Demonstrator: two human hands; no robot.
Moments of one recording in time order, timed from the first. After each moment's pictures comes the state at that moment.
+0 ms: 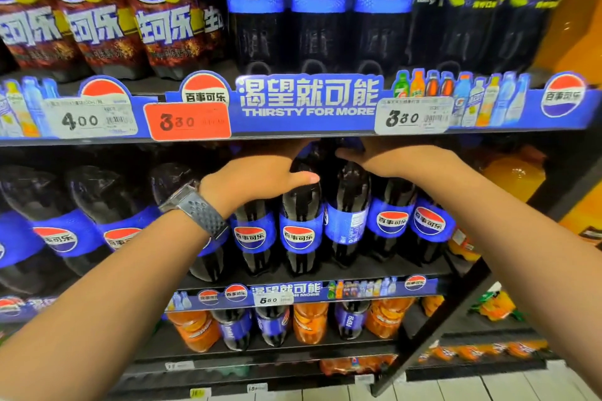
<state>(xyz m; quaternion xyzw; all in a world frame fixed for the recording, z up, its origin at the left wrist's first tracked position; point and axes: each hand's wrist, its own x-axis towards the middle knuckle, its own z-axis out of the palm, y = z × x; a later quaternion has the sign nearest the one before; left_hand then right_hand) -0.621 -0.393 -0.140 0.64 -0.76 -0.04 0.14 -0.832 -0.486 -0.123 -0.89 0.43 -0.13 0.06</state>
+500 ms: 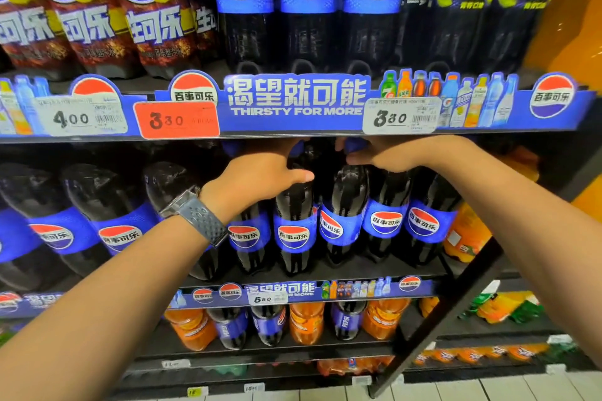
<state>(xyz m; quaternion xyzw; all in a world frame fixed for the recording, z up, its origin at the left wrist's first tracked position) -0.635 -0.389 -0.144 0.70 -0.69 0.01 0.19 -0.856 -0.487 -0.102 -0.93 0.34 -0.06 0.12</state>
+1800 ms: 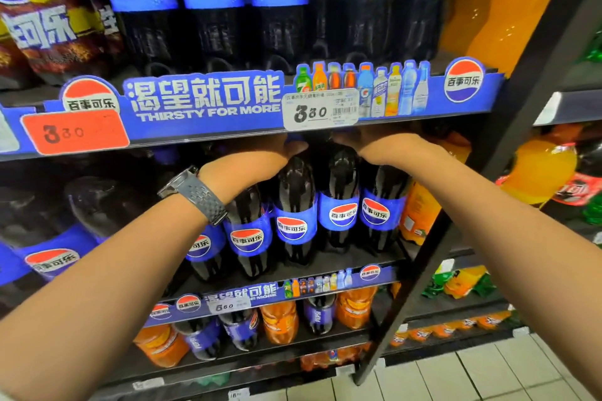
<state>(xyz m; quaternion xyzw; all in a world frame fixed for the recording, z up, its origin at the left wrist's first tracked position) -0.716 -0.443 -0.130 0.65 -0.72 -0.05 0.24 -0.914 -0.494 -0.116 -0.83 0.52 -0.14 0.11</state>
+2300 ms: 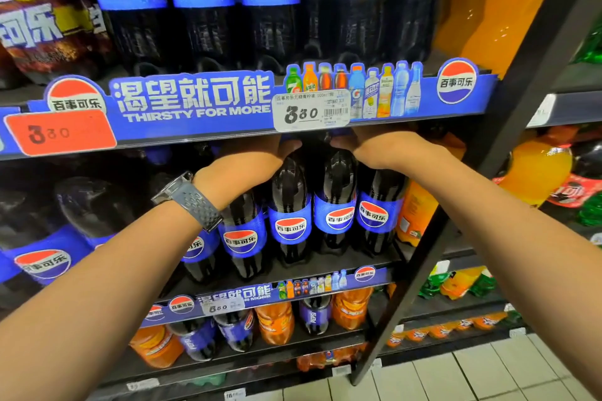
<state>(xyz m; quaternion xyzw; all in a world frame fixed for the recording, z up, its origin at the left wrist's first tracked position) -0.718 -0.440 -0.132 0.69 -0.69 0.05 0.20 -0.925 -0.506 -0.118 -0.86 0.49 -0.09 0.07</state>
